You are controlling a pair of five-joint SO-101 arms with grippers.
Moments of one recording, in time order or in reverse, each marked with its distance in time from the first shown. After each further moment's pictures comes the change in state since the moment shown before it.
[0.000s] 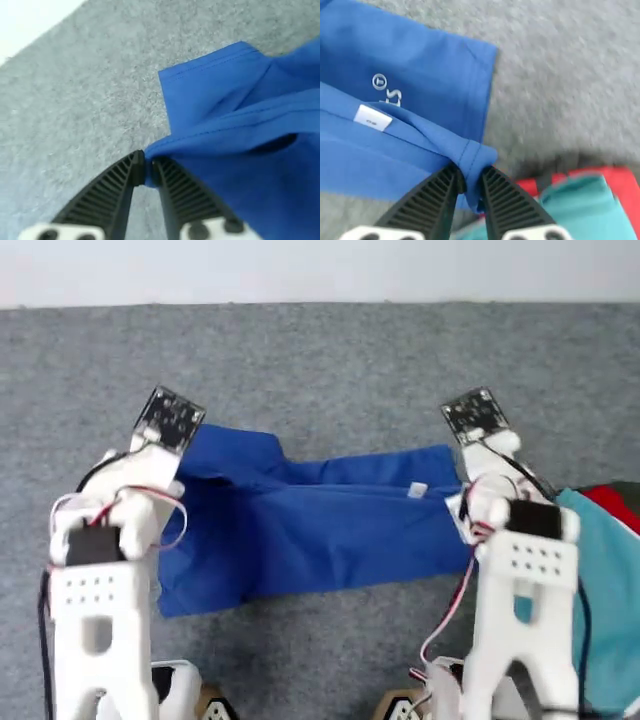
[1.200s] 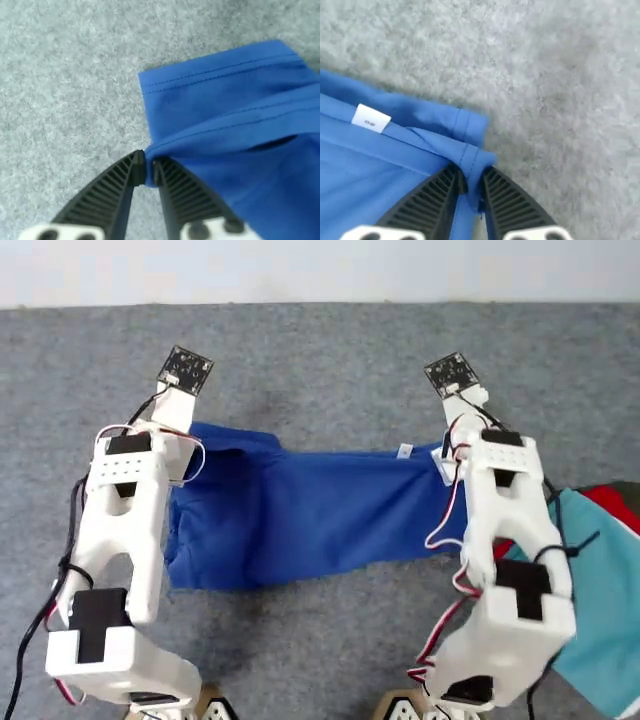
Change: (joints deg) left arm 0.2 45.7 -23.0 -10.5 6.7; right arm -1.2 48.4 -26.9 -17.6 -0.2
